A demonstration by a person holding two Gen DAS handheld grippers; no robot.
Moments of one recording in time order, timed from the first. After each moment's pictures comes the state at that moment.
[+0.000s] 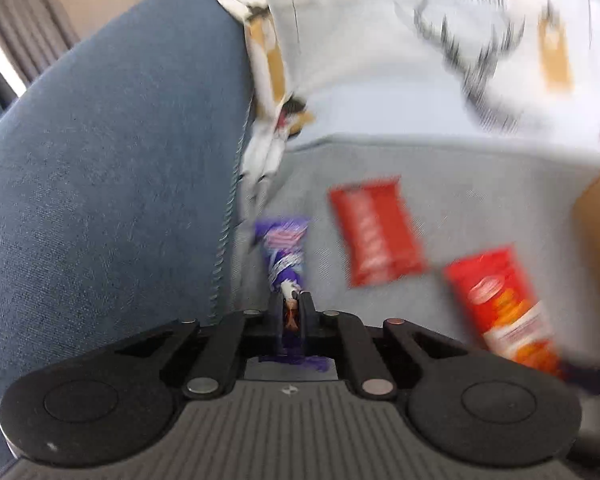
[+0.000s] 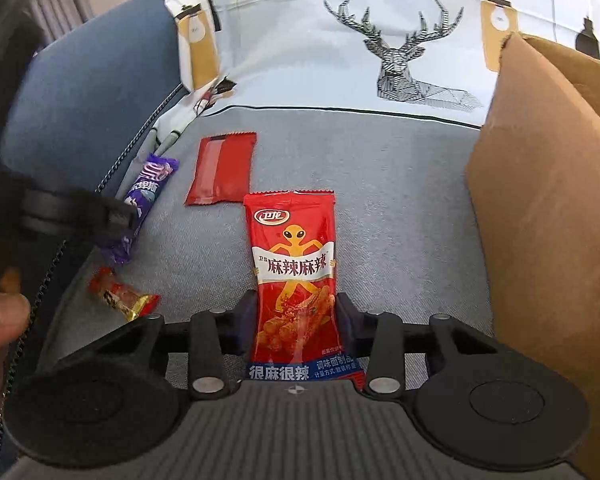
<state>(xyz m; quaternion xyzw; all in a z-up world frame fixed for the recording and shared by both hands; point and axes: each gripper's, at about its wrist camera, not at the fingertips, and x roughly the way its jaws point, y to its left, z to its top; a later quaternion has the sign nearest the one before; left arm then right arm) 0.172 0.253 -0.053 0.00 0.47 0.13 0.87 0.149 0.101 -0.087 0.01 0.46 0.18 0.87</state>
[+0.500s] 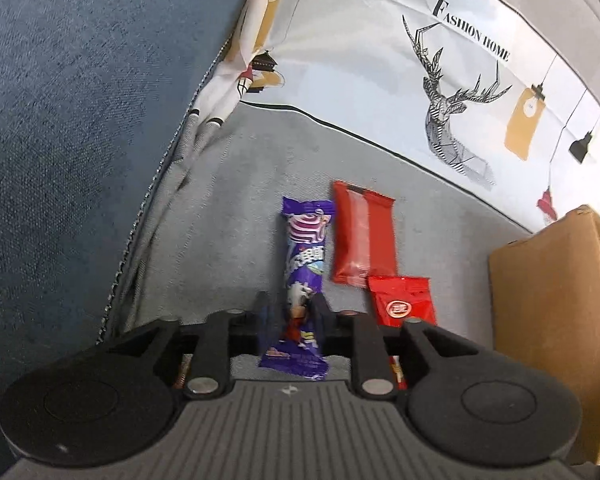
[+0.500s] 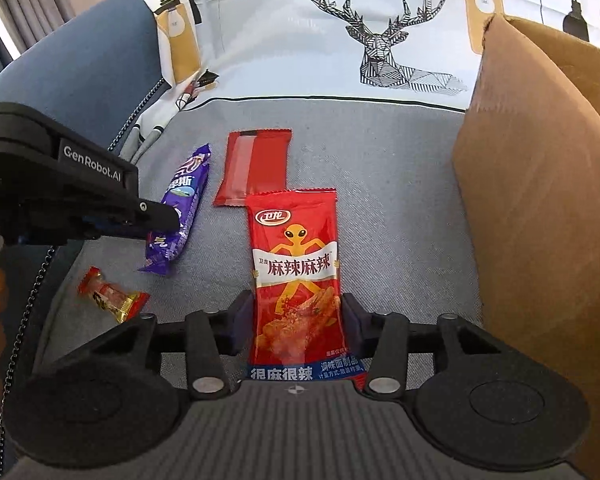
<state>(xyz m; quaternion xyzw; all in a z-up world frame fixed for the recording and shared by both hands) 0.173 0.272 -0.064 -0.18 0.51 0.07 0.84 0.149 0.101 -0.091 0.01 0.48 0.17 0.86</state>
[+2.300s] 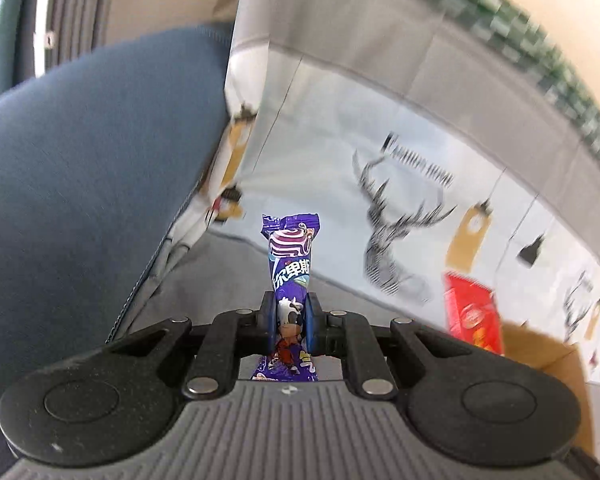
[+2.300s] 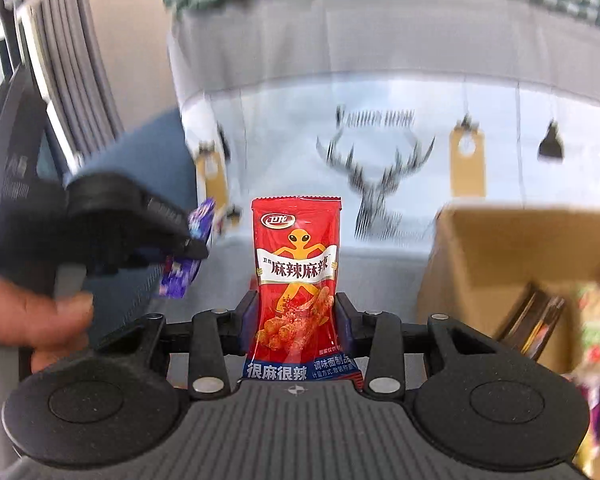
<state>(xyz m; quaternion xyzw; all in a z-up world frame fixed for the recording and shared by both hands) 0.154 0.249 0.028 -0.23 0.35 0.10 0.91 0.118 0.058 0.004 0.03 0.32 0.19 0.93</state>
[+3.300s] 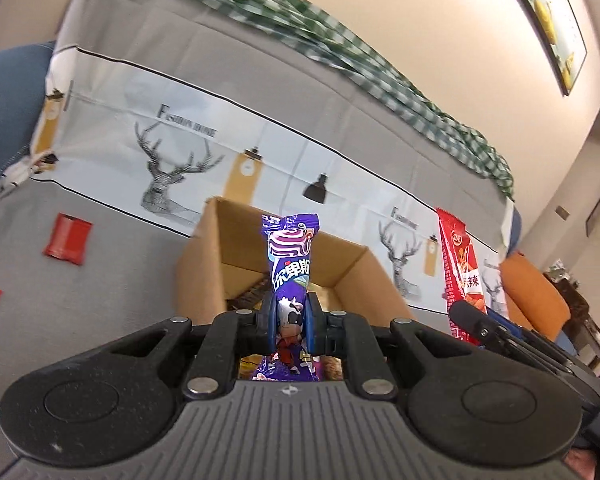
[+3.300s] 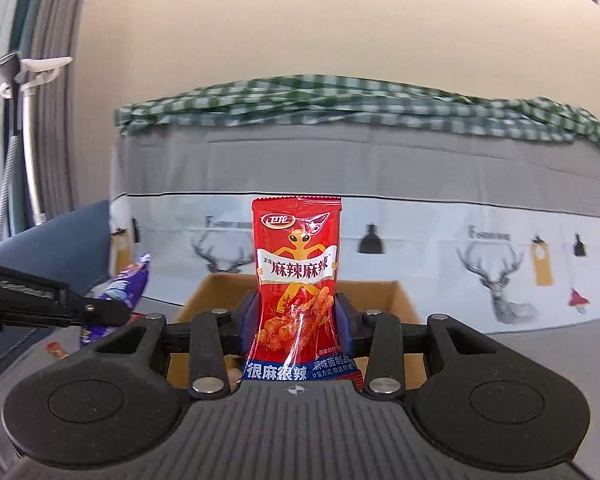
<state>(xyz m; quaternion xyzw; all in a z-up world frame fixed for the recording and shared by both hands) 0.011 0.058 0.043 -0.23 0.26 -0.12 0.93 -0.005 -0.186 0.046 -0.01 0.16 0.12 0.98</state>
